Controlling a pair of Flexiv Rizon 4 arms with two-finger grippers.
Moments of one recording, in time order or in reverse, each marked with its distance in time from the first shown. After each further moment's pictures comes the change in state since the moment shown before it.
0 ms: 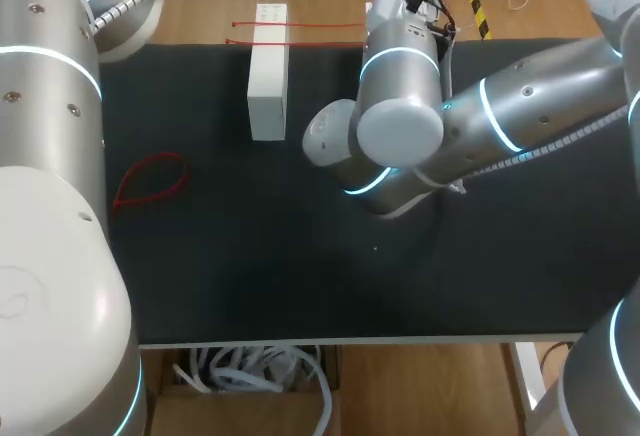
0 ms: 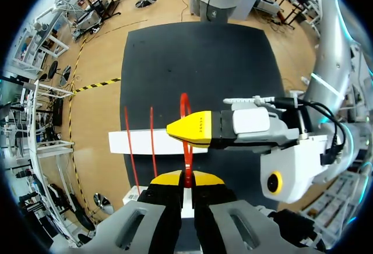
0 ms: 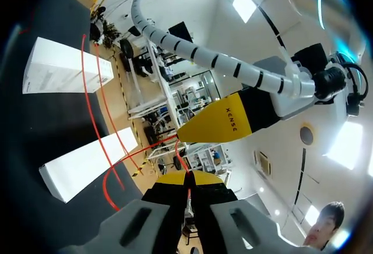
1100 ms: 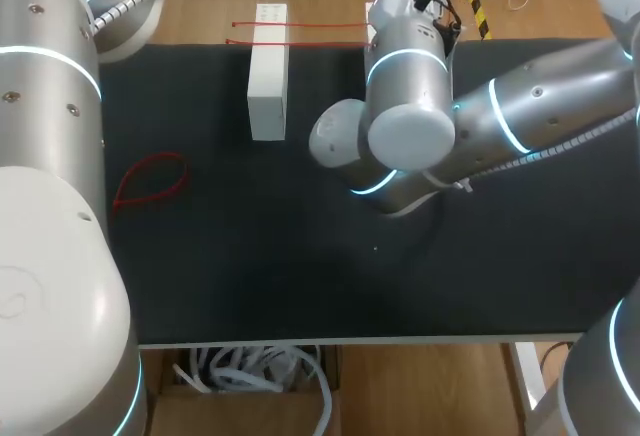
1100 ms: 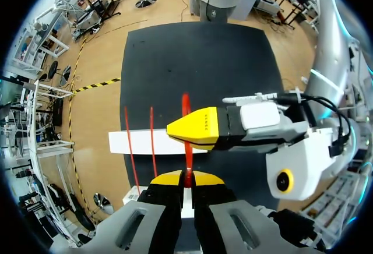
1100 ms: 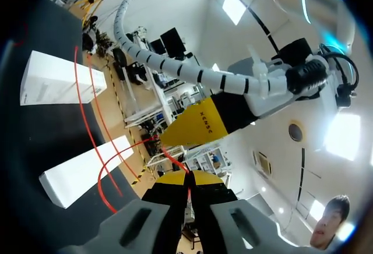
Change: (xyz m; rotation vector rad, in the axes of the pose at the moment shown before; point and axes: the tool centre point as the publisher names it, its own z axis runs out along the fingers) left arm 0.000 0.000 0.000 0.000 0.000 0.000; right arm -0.012 0.001 -0.003 -0.037 -0.025 0.057
